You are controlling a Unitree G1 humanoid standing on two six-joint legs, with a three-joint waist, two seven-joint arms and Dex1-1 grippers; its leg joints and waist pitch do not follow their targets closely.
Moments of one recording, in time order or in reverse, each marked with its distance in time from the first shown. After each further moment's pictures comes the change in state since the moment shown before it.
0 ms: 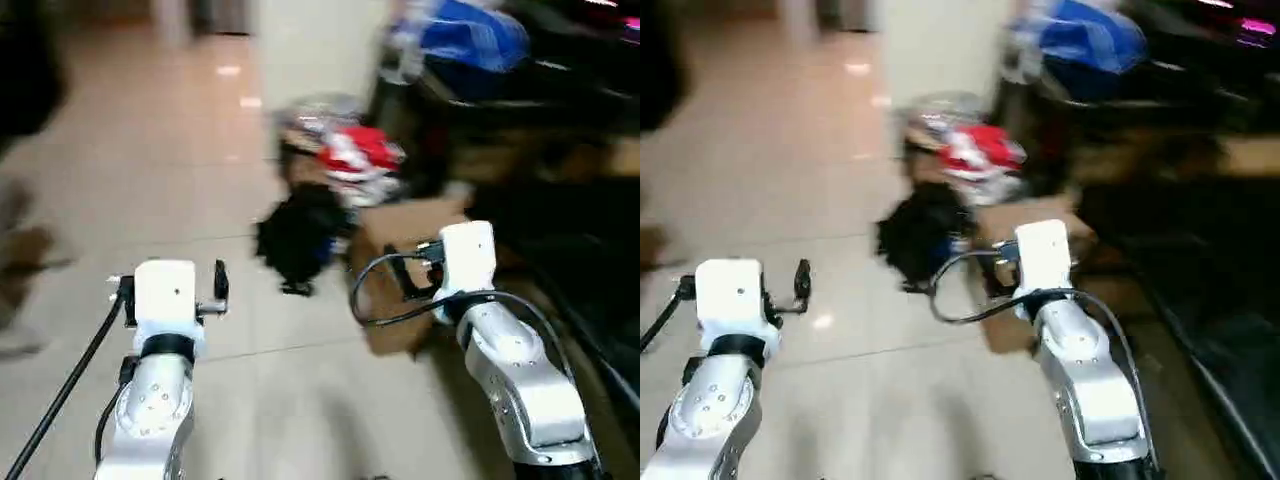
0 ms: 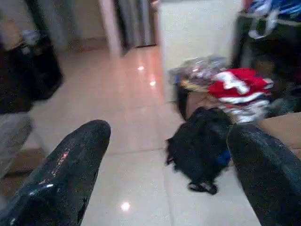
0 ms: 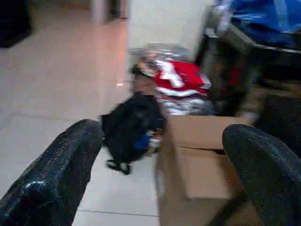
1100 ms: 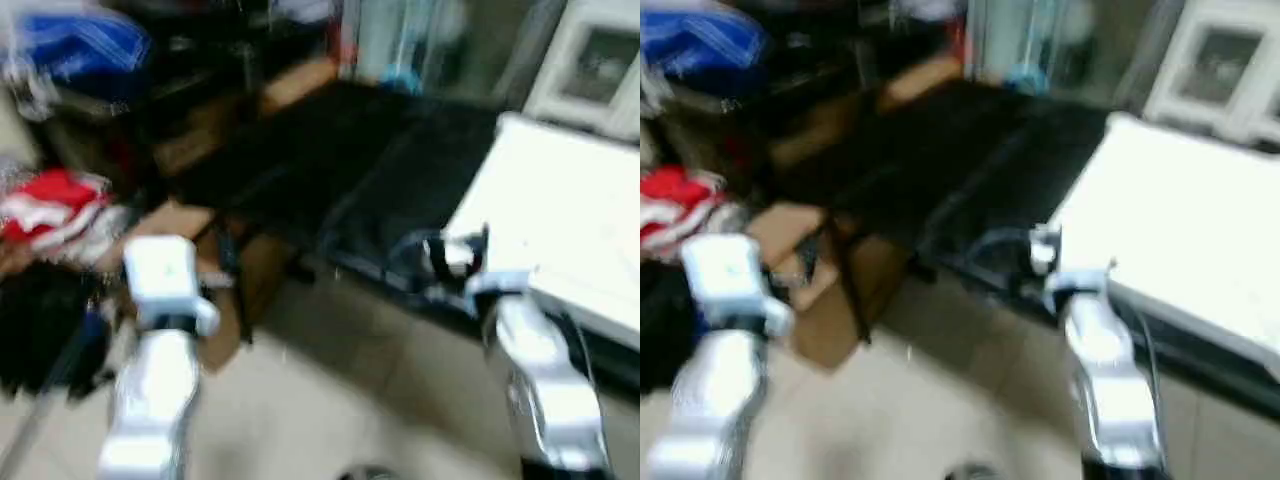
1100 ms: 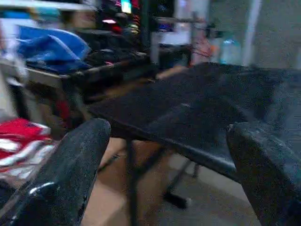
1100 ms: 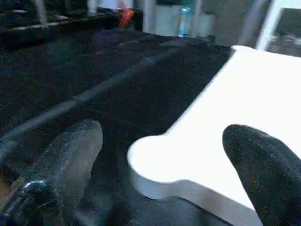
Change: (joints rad) left arm -0.072 -0.052 0.041 0.136 -0.099 -0.181 -0.067; right arm 0.035 0.017 -0.110 0.012 -0.008 -0.097 -0.057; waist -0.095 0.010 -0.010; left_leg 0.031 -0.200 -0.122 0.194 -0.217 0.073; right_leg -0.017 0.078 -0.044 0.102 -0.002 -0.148
